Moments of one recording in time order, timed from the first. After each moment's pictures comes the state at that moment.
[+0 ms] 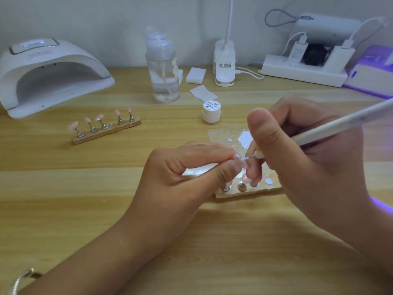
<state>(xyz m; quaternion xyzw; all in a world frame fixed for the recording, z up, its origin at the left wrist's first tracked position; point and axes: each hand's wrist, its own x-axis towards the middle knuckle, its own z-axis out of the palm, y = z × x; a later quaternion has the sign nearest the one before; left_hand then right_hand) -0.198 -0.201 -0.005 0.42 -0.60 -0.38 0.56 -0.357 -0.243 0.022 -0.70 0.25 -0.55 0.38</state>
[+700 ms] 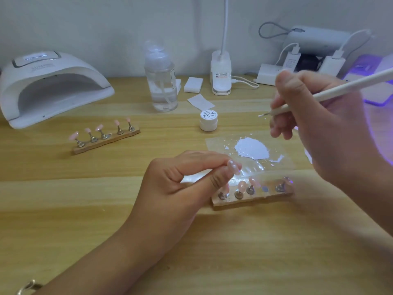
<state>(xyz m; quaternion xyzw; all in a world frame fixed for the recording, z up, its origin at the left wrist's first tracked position) -0.197 -0.202 -0.006 0.42 -0.59 -0.39 0.57 -0.384 -0.295 0.037 -0.68 0.33 -0.56 0.34</state>
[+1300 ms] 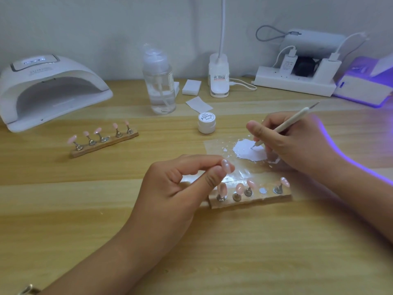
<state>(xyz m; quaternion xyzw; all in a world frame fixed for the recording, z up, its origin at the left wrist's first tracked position) -0.196 -0.203 -0.008 0.46 -0.59 -0.37 0.55 -0.400 -0.320 0.002 -0.74 0.51 -0.37 0.25</state>
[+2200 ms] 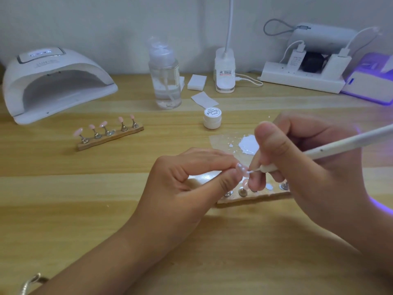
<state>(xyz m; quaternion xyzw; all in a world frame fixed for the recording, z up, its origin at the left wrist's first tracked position) -0.196 -0.202 -0.005 0.42 -0.64 -0.34 0.55 -0.363 -0.244 0.023 -0.70 0.24 -0.53 0.40</state>
